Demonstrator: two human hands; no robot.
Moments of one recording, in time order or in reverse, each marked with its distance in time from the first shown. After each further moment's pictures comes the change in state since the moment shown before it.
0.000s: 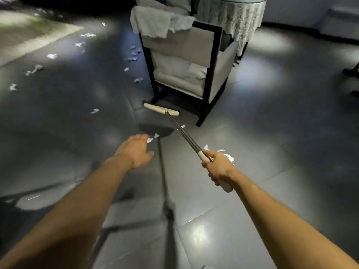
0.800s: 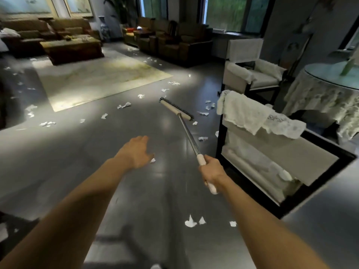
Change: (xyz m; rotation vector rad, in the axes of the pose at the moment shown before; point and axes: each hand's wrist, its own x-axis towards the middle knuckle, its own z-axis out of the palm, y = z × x) left_hand 0.287 -0.250 -0.284 -0.151 0.276 -0.372; right_hand 0.361 -0.439 0.087 -0.069 -0.190 -0.358
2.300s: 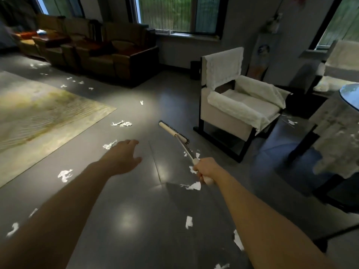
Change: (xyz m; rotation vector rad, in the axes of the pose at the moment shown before) left_hand 1.366 -0.033 -0.190 0.079 -0.100 0.324; right_hand 1.258 -0.402 -0.116 0.164 0.146 0.355
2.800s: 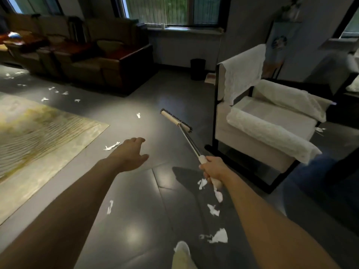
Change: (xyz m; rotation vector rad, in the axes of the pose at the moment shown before) left_hand 0.466 -0.106 -0.073 0.021 -0.076 0.063; right_hand 0.373 -0.238 0.003 0.129 0.066 -0.031
